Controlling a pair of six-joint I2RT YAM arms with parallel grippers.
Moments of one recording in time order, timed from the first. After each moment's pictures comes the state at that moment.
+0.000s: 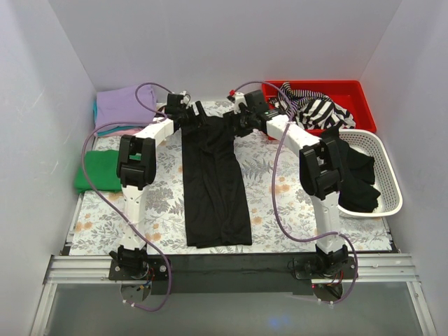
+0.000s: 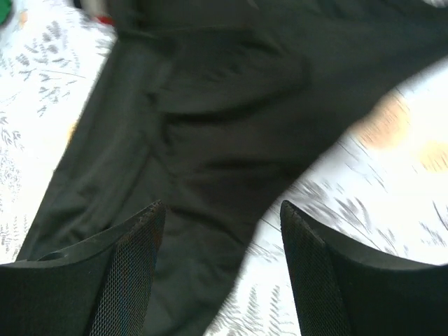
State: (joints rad) left arm -0.21 2.38 1.87 -0.19 0.38 -0.55; right arm 0.46 2.18 1.81 -0.39 -0.45 0.09
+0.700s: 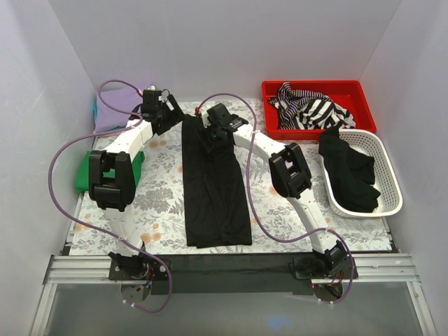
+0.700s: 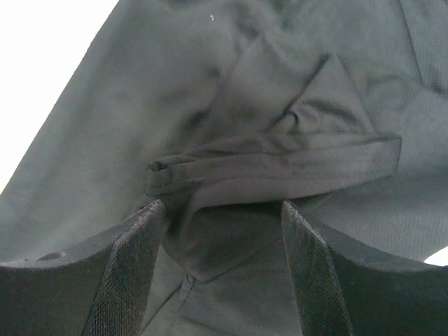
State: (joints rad) left arm -0.14 1.92 1.54 -0.28 0.02 -0.64; right arm 0.69 2.48 2.18 -0.51 -0.14 -0.03
